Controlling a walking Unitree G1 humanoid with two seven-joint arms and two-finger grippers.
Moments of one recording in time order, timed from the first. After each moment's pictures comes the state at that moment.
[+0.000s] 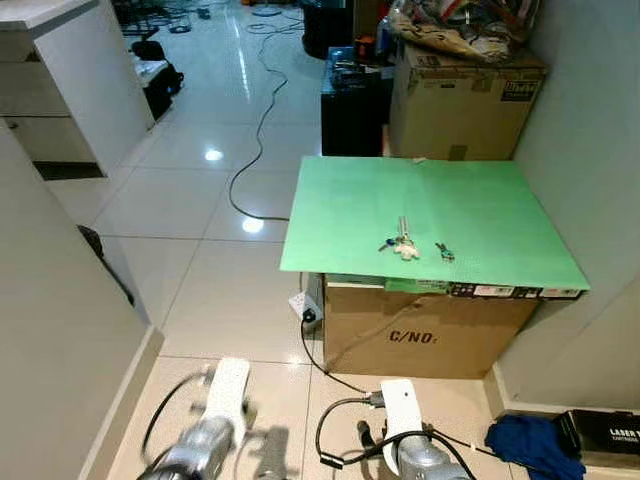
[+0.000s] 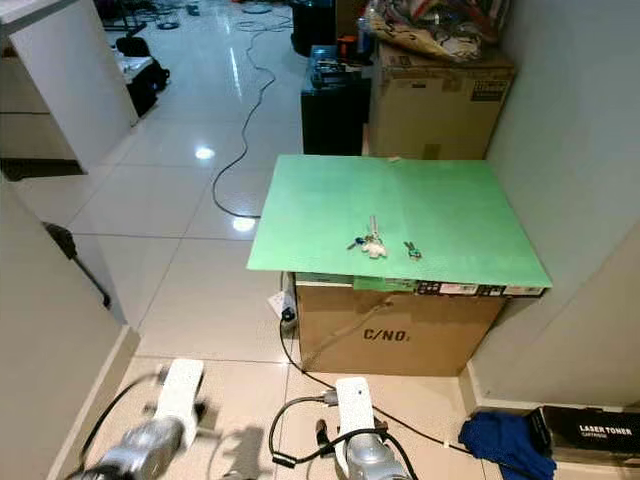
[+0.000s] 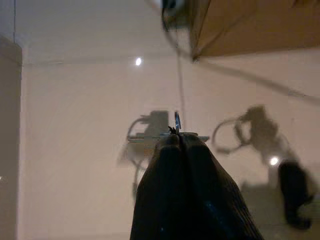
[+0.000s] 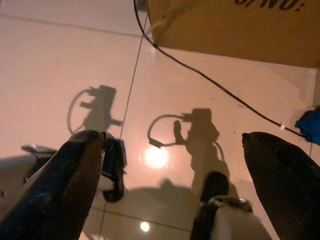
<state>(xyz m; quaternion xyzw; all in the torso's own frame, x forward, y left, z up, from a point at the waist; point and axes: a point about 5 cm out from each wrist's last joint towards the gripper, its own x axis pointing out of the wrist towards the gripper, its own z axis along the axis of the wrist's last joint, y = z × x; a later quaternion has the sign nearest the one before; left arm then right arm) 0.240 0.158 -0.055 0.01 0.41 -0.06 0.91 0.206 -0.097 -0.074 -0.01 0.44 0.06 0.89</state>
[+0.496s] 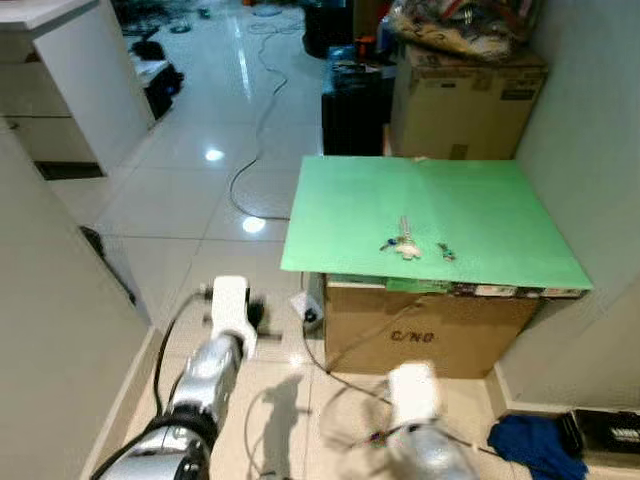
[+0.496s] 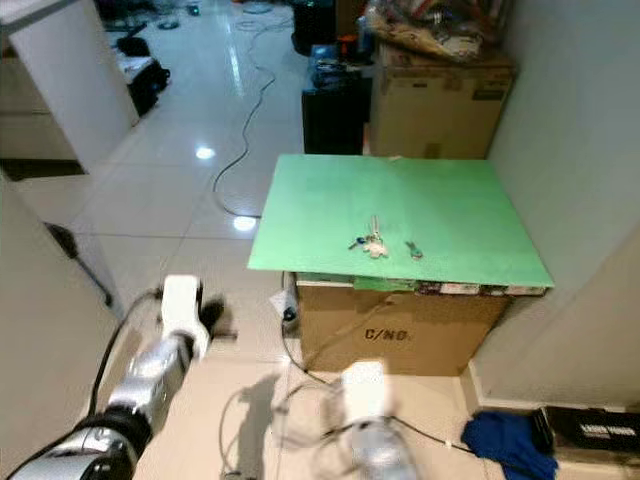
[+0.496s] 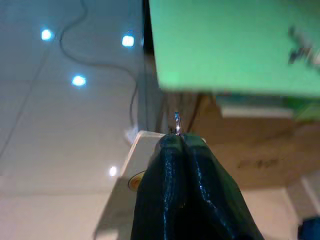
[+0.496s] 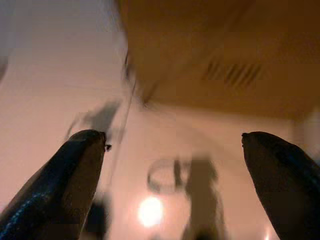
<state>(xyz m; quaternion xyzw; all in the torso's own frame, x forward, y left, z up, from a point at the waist) 0.316 0.149 0.027 -0.06 0.17 -0.09 0.98 0.234 -0.145 -0.051 -0.01 0.31 0.04 0.95</state>
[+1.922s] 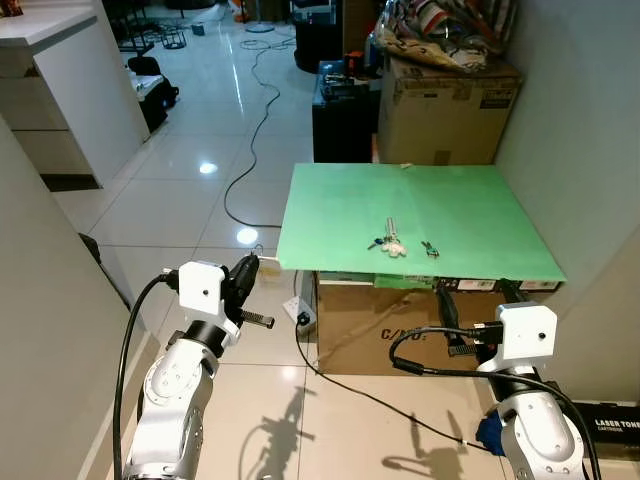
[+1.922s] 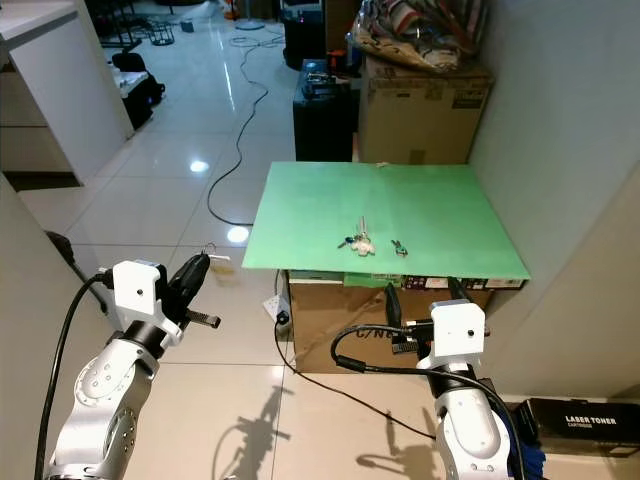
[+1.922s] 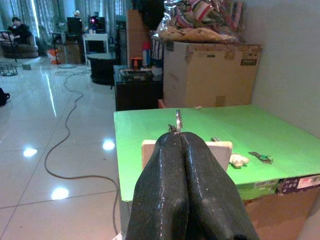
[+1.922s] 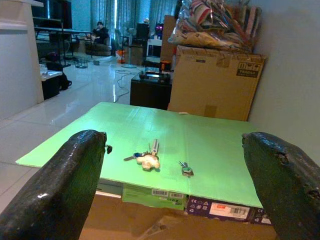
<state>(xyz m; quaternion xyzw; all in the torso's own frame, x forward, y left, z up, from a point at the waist) 0.272 0.155 0.101 -0.03 -0.05 -0.15 0.99 0.224 -0.181 0.098 -0.05 -0.05 0.03 1.00</state>
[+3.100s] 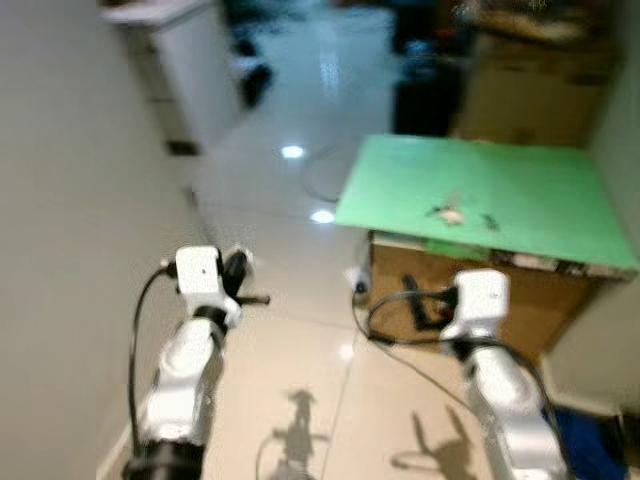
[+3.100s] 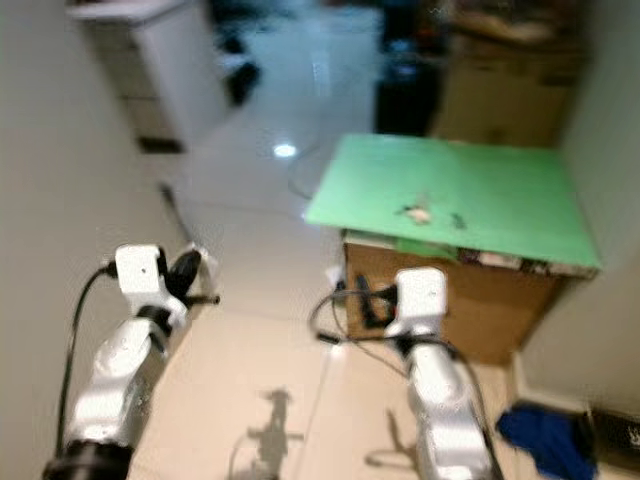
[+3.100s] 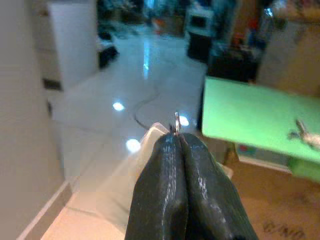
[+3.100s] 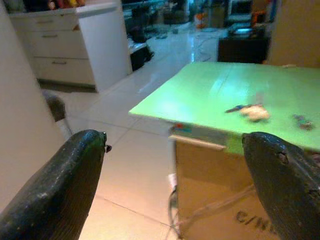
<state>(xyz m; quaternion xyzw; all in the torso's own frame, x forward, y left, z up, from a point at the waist) 0.299 0.160 0.093 -0.09 0.00 -0.04 1.00 0.270 -0.166 0.090 0.00 0.01 0.04 1.00</state>
